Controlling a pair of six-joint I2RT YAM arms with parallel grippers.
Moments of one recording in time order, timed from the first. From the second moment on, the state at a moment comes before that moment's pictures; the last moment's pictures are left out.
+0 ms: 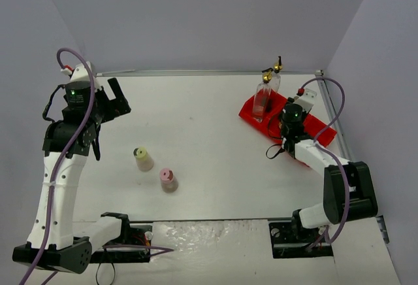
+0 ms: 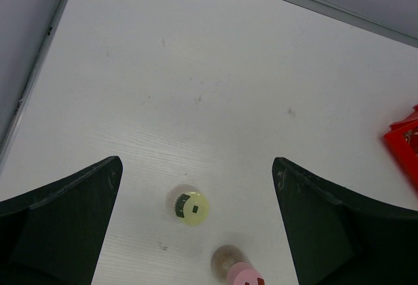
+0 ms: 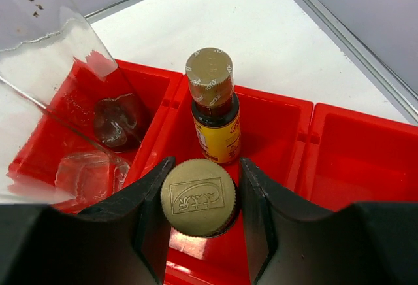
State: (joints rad) left arm -0.10 1.08 1.46 -0.87 -0.16 -0.34; right arm 0.16 1.42 0.68 0.39 0.54 0.31
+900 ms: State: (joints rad) left arm -0.10 1.08 1.46 -0.87 -0.16 -0.34; right arm 0.14 1.54 0.72 0.44 0.50 0.31
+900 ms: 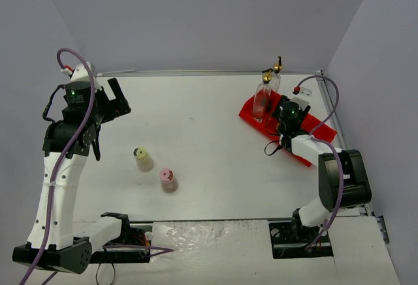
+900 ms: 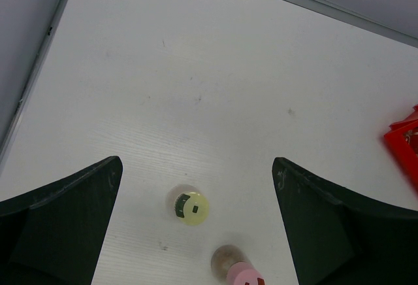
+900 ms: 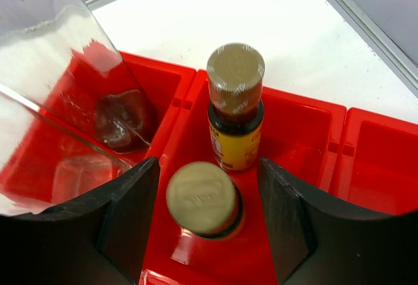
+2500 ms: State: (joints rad) left arm -0.10 1.06 1.43 -0.86 -0.16 -0.35; right arm 1.04 1.47 1.00 -0.08 0.25 0.37
